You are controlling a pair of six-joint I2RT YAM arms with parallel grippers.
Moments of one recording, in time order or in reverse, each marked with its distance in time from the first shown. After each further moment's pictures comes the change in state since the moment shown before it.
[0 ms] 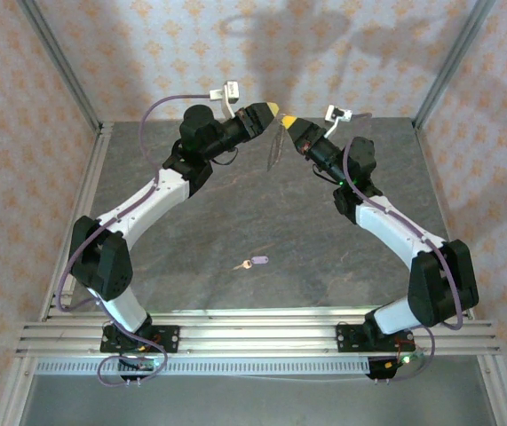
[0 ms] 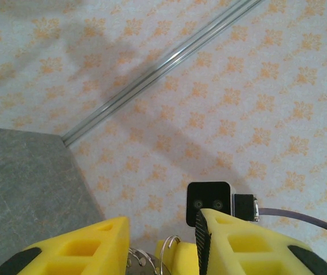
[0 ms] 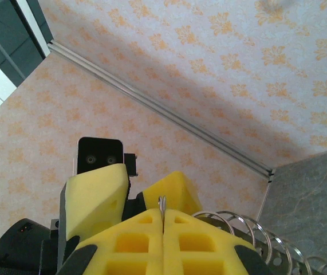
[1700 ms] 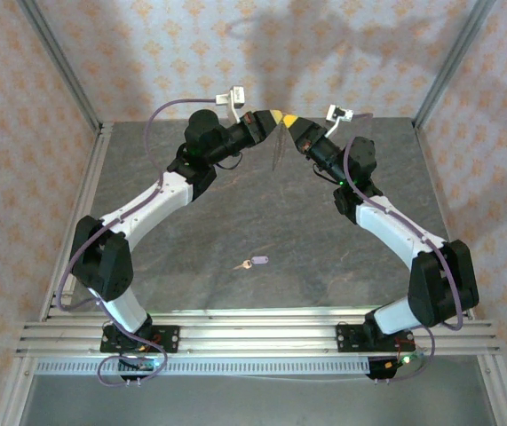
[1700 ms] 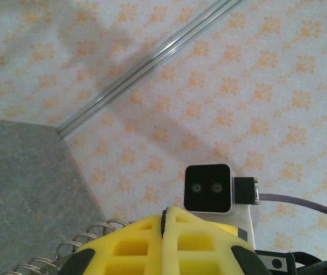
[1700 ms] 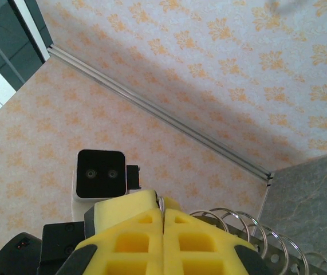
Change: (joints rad) left arm -0.032 0.000 -0.026 0.023 0.004 0.002; right arm 0.000 -0.001 0.000 0.000 0.014 0.000
